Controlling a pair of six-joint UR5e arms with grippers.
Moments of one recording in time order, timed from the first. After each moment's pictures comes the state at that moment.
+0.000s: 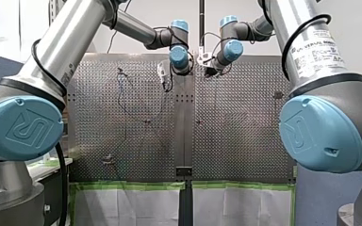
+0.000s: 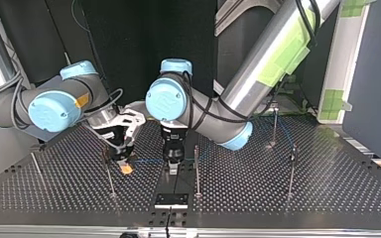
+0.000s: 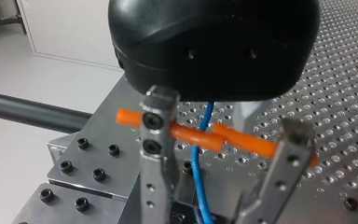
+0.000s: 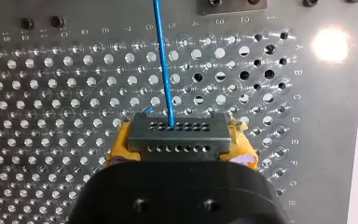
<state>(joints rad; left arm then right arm) -0.55 -2.04 -1.13 -3.12 -2.02 -1.80 2.06 -1.12 1.11 0.14 1.40 1.66</state>
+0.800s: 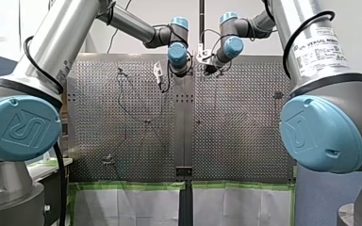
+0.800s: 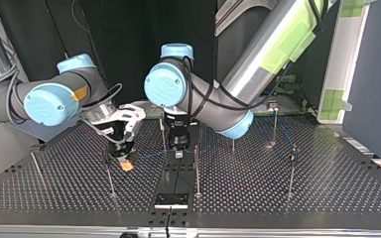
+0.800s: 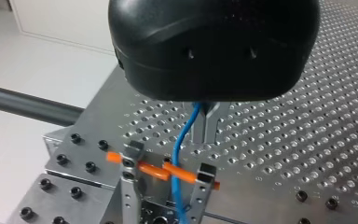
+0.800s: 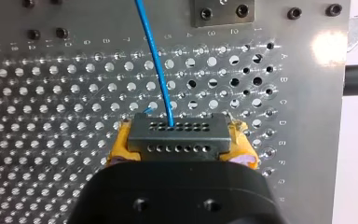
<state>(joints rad) -0.57 -1.98 -1.23 -3.15 -2.10 -1.83 2.07 -1.16 1.15 0.14 1.40 1.66</state>
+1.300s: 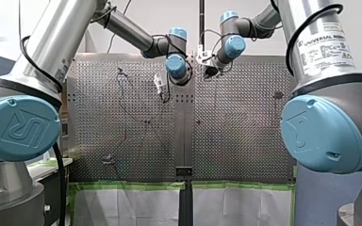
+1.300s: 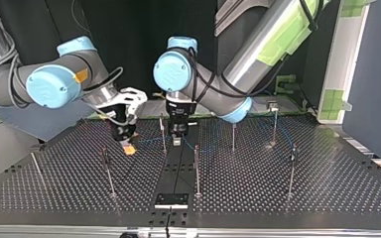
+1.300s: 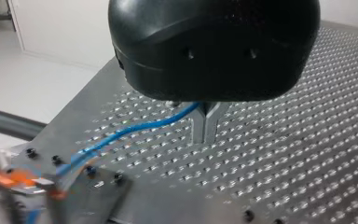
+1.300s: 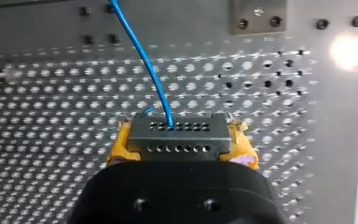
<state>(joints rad) -0.58 -1.96 -1.39 -2.99 -2.03 -1.85 2.08 -1.23 1.29 0.13 1.41 1.66</state>
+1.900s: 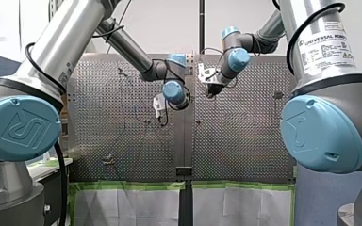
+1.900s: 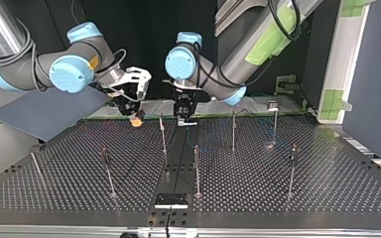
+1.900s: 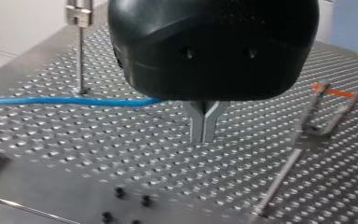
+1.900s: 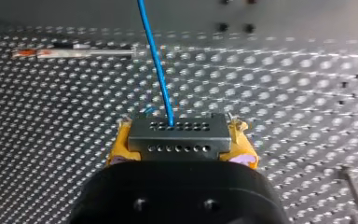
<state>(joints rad) -0.58 -2.04 -1.58 -2.80 -1.99 -1.85 2.07 -1.25 1.49 0.12 1.40 1.56</state>
